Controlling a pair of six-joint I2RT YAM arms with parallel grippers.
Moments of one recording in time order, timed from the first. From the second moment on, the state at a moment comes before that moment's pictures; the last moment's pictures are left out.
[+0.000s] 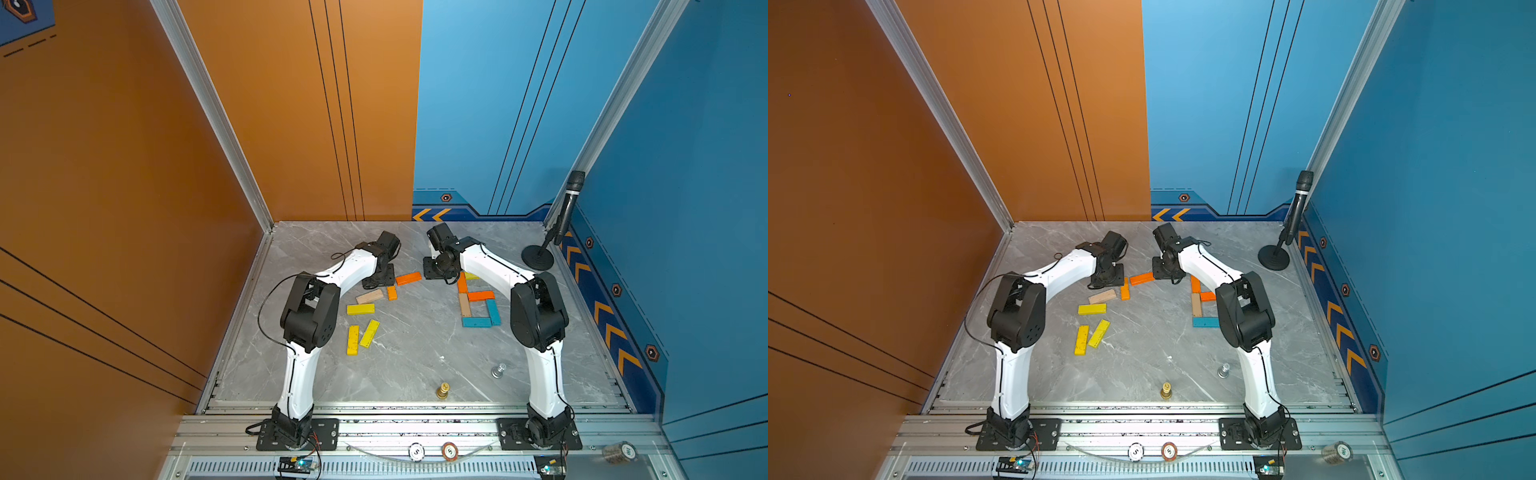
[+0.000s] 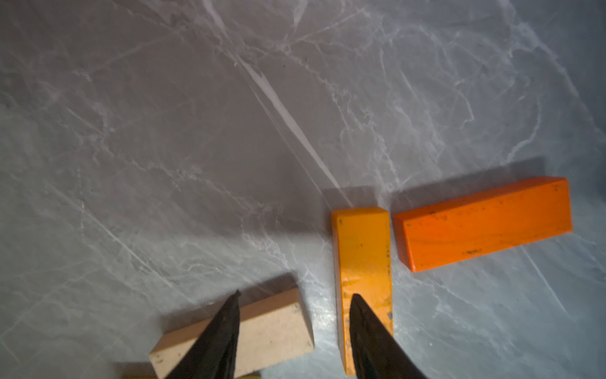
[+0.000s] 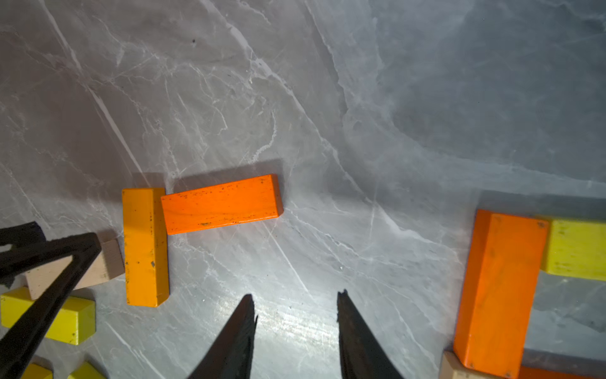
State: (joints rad) left arm -0.47 2.14 1.70 -0.80 -0.18 -0.55; right arm 0.48 2.13 1.75 -0.74 -0.03 0.38
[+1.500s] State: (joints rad) left arm -0.43 2.19 1.70 -0.78 -0.07 -0.61; right arm 0.47 2.40 2.01 -0.80 0.05 0.24
